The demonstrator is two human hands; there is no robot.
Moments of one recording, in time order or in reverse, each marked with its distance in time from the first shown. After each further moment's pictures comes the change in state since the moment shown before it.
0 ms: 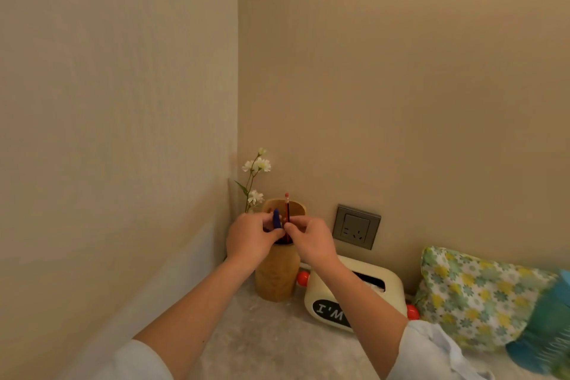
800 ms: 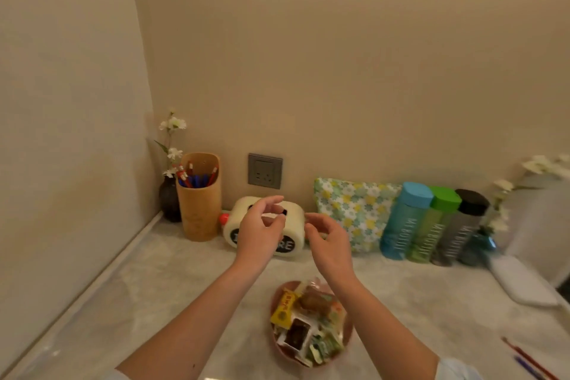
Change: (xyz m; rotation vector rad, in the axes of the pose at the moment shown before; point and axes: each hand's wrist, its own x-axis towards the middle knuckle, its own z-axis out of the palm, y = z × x) left_hand -0.177 0.142 0.103 -0.556 -0.040 0.004; right_hand -0.194 0.097 -0.144 0.143 0.388 0.110
